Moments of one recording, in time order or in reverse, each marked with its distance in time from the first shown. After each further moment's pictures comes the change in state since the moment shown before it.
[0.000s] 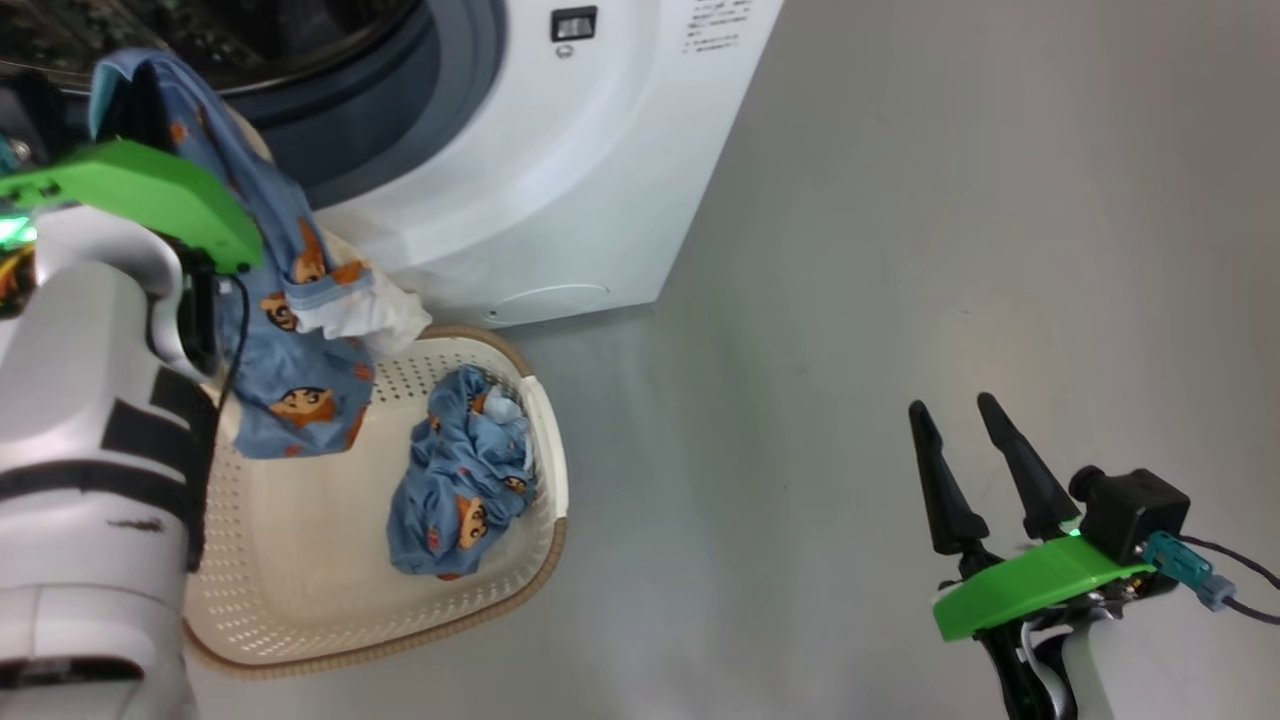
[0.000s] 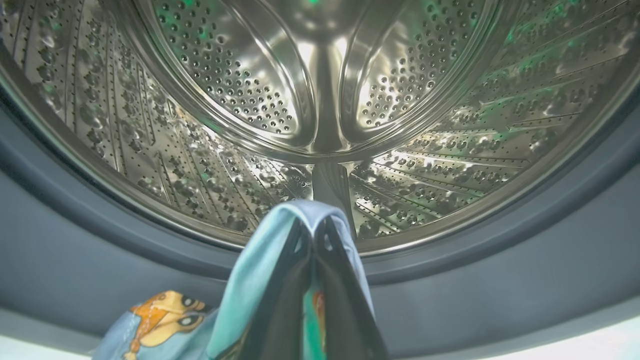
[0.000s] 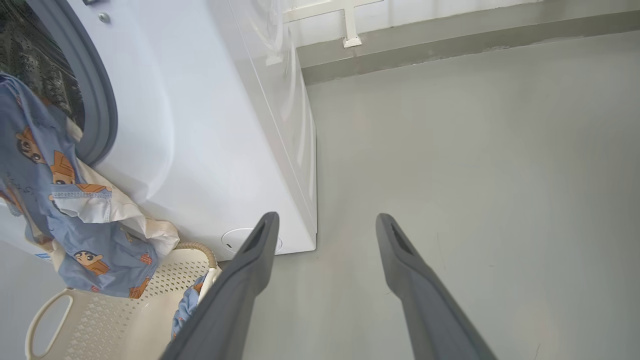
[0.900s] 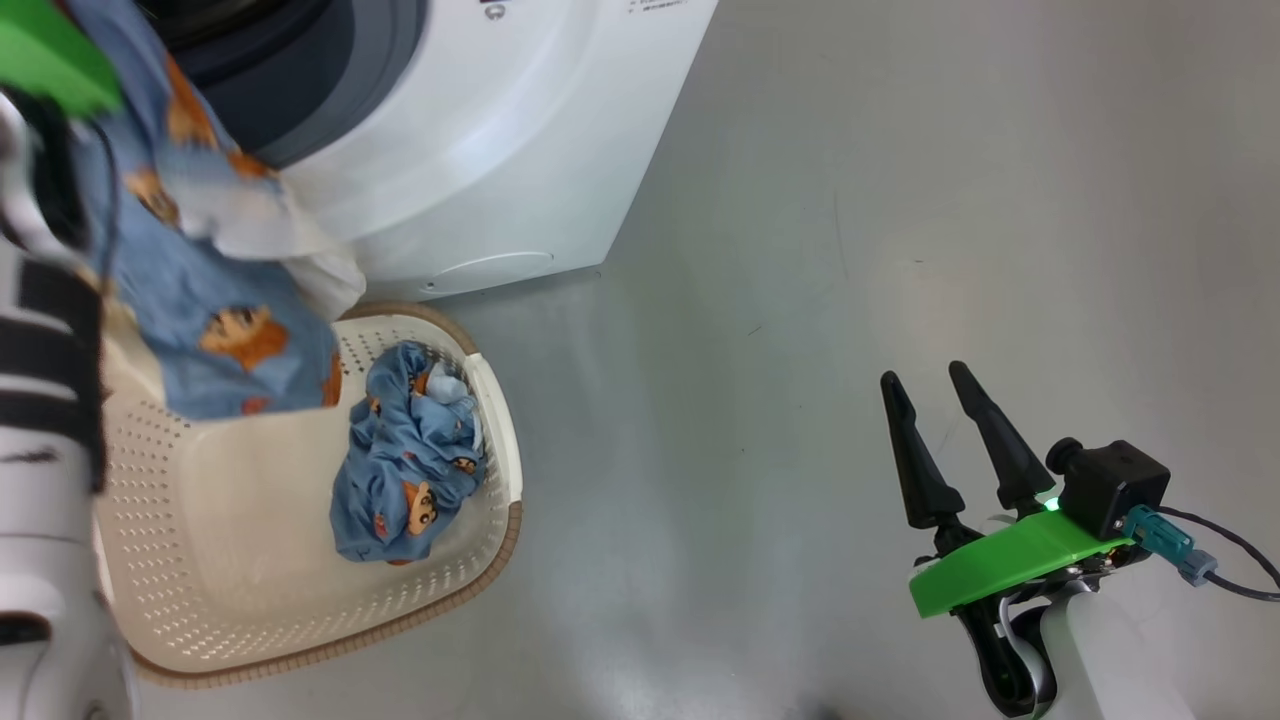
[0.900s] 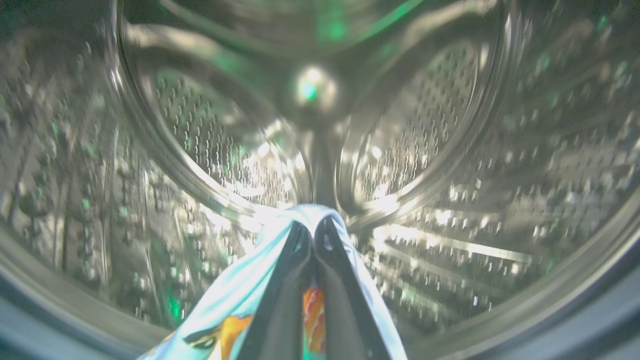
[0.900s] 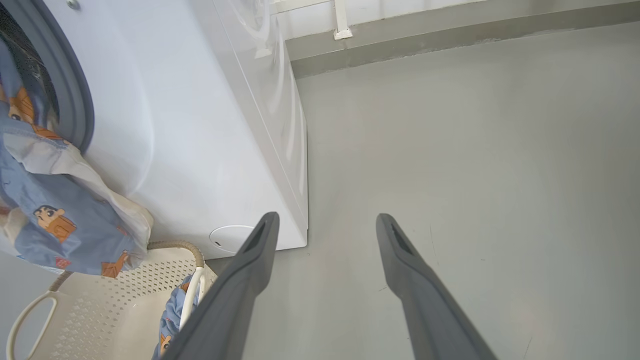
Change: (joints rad) left arm -0.128 0.070 0.067 -0.166 0.071 0.026 -0.001; right arm -0.054 0.018 0.038 -0.006 0.009 0.000 0.000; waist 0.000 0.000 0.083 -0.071
